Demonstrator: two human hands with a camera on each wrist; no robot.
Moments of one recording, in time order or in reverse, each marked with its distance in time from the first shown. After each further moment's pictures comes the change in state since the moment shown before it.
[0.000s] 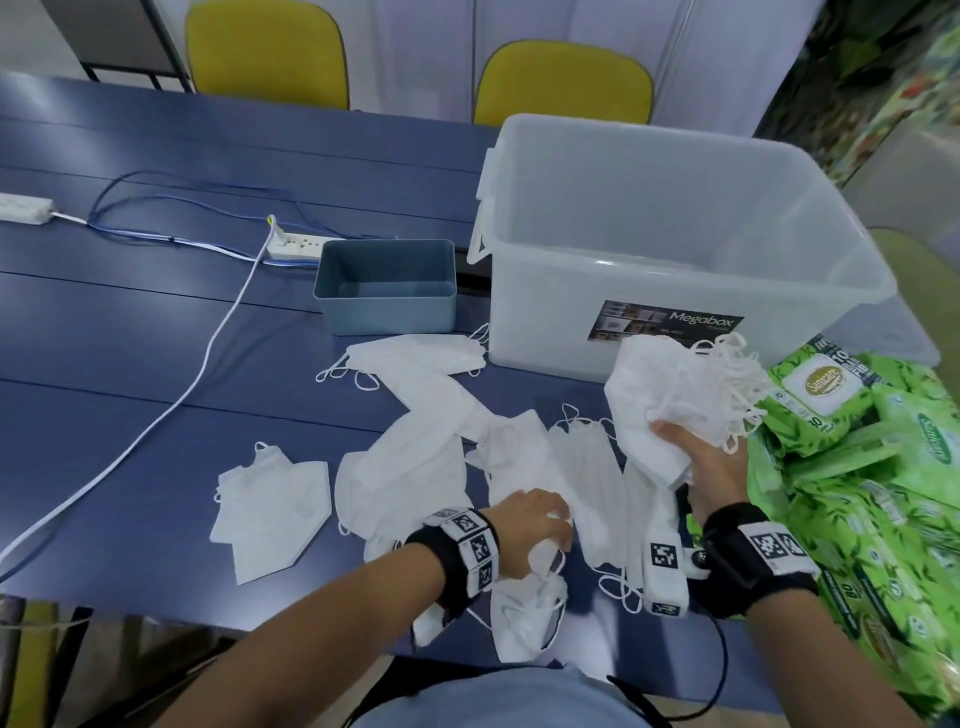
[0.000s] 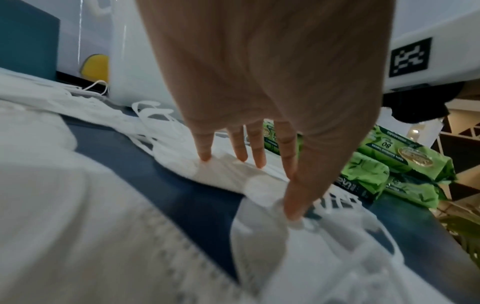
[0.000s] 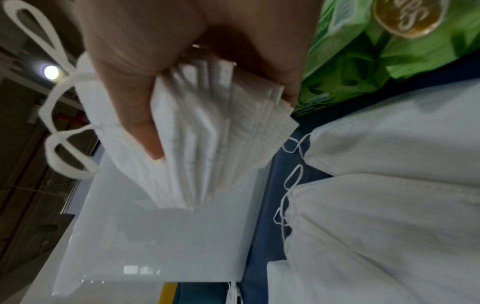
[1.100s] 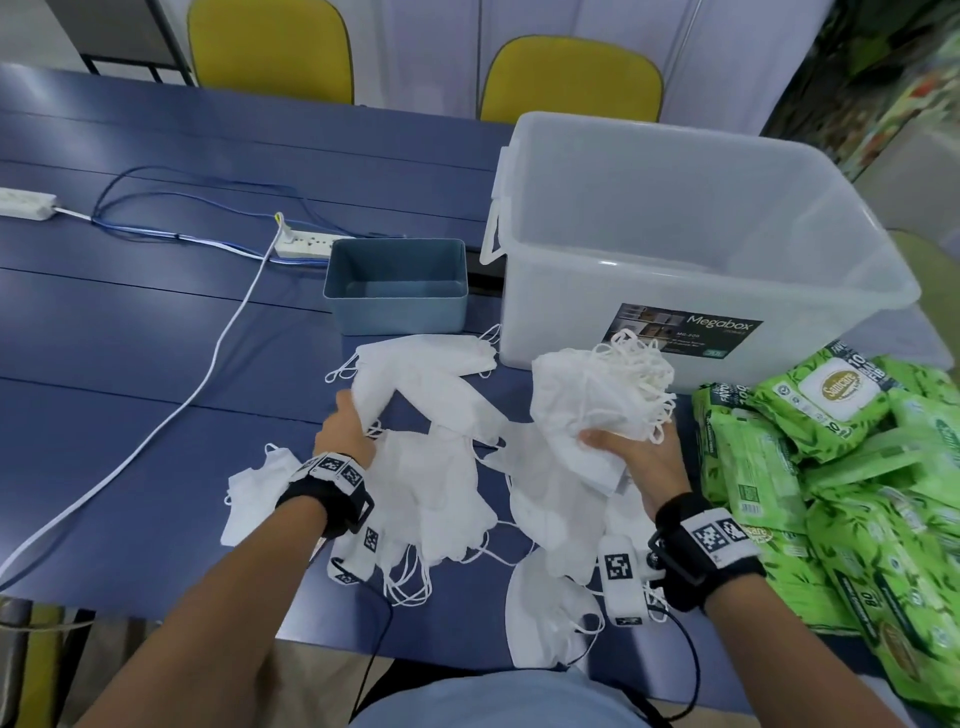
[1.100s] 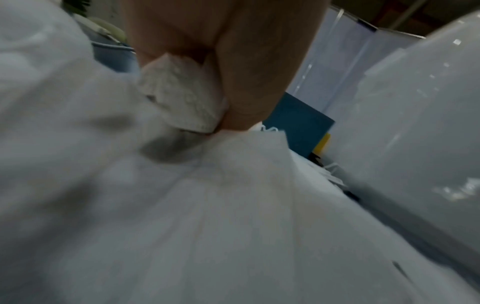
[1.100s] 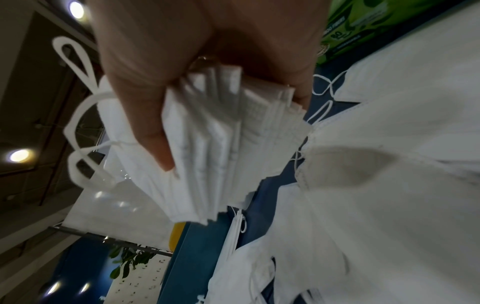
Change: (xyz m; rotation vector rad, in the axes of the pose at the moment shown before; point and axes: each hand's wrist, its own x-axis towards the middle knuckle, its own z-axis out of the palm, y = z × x) left_hand -0.102 -0.147 -0.055 -0.340 0.705 -1.142; right_hand -0.020 0.009 0.066 -0.221 -0.236 0.103
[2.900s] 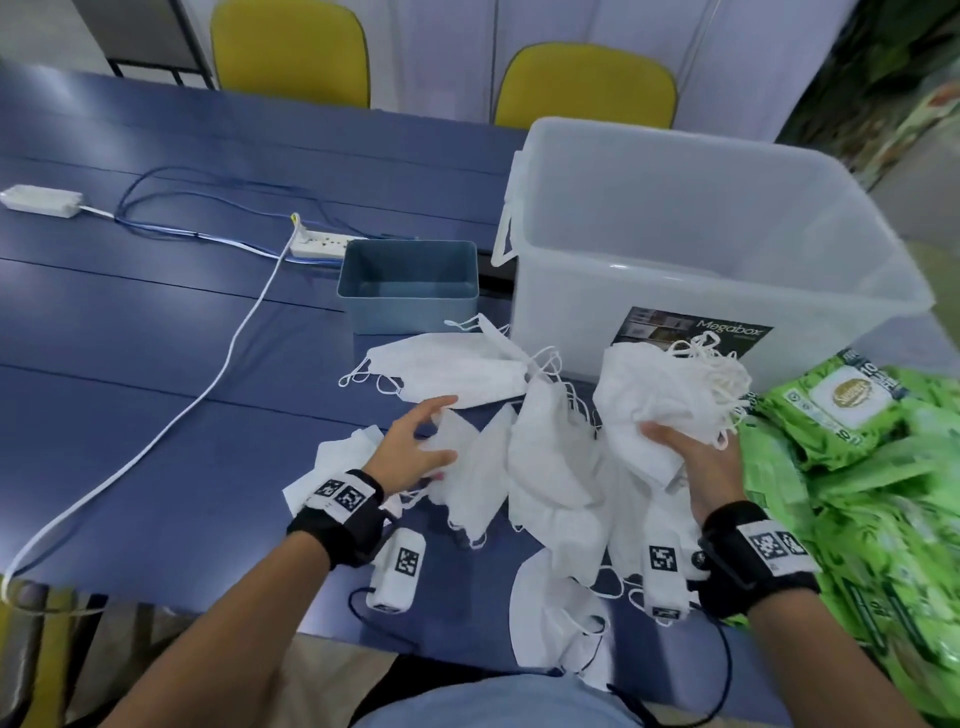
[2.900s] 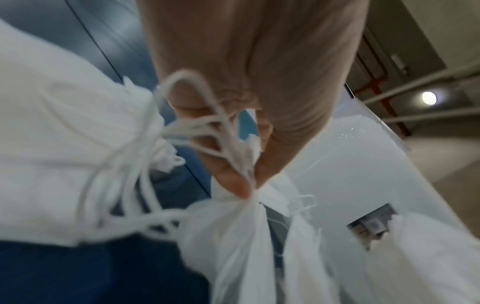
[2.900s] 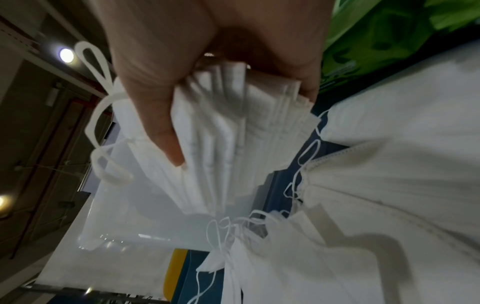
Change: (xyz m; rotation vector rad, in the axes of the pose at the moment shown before) left_hand -0.054 0.028 -0.001 -0.633 -0.355 0.433; right_hand -0.004 -0.013 -0.034 0.072 0.244 0.019
